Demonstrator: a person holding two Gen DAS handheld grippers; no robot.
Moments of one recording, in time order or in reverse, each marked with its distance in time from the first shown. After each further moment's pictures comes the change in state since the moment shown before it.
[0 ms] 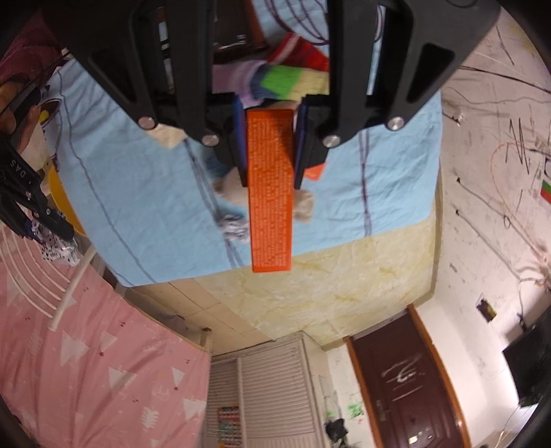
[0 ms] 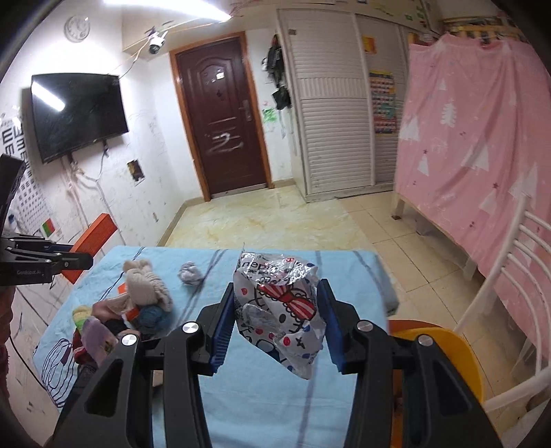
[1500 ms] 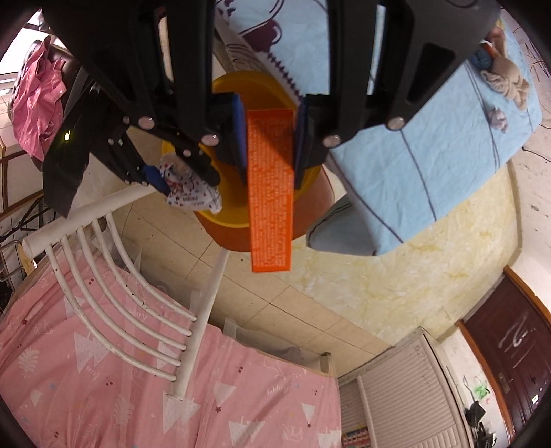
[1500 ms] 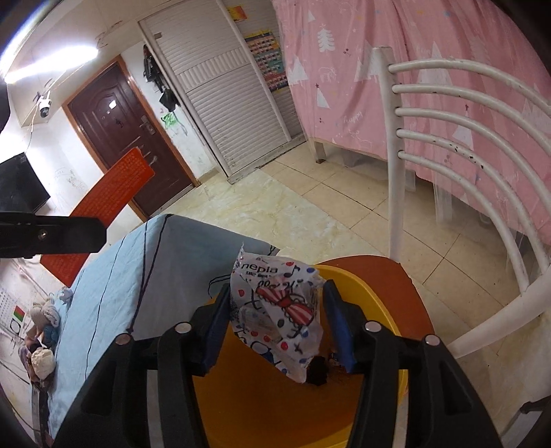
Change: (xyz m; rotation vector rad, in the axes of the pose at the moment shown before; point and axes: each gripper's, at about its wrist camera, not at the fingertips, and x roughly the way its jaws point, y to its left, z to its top) left arm 0.086 -0.334 0.102 0.236 0.148 -0.286; right arm 0.015 -0.225 -0.086 0.410 0.083 -0.155
